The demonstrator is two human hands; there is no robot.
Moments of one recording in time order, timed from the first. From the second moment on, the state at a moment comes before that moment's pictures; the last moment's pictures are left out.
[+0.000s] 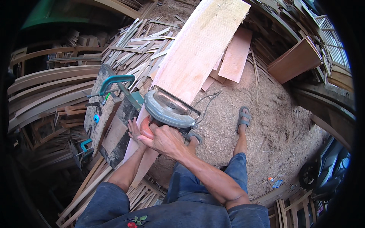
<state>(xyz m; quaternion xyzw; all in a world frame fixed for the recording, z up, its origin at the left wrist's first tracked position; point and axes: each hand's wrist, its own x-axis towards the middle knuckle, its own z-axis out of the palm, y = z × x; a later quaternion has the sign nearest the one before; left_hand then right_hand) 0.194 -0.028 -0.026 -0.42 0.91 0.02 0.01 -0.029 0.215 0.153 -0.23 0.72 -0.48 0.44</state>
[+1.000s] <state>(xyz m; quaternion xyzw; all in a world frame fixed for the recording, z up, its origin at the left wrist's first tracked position) 0.186 -0.017 -0.011 -0.40 0.91 0.04 0.08 -0.050 0.147 0.150 -0.23 0.72 -0.51 0.42</state>
